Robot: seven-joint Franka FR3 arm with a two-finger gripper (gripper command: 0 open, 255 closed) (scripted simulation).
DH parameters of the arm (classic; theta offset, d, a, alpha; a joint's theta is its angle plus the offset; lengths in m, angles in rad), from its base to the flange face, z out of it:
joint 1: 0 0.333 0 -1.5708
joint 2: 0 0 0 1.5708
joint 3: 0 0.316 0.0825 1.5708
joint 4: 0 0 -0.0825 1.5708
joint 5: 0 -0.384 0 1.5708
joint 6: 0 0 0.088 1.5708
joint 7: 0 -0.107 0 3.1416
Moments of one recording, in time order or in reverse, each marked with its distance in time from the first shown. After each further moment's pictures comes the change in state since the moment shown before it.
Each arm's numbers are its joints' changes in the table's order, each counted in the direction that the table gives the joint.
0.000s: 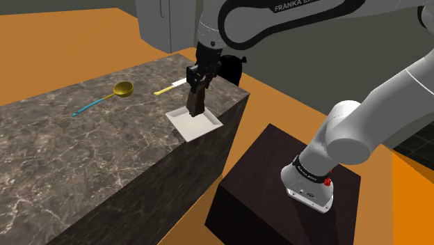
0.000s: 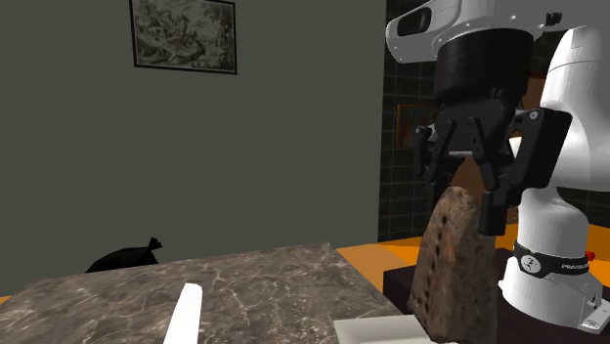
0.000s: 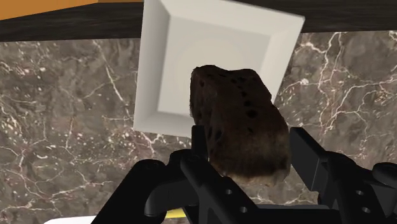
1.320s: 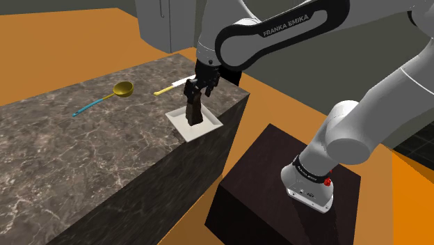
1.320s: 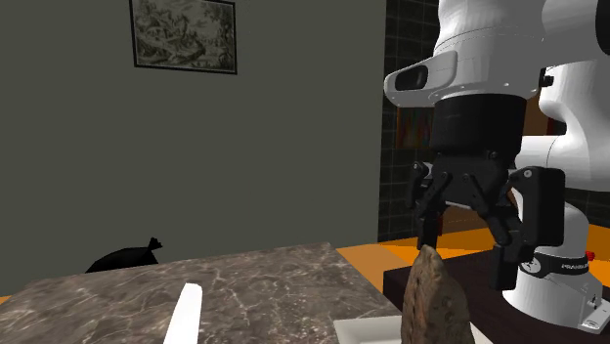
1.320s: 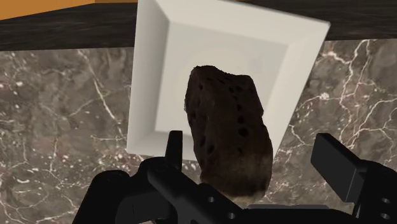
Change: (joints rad) arm 0.000 0.053 0.007 -0.087 0.004 -0.140 -0.003
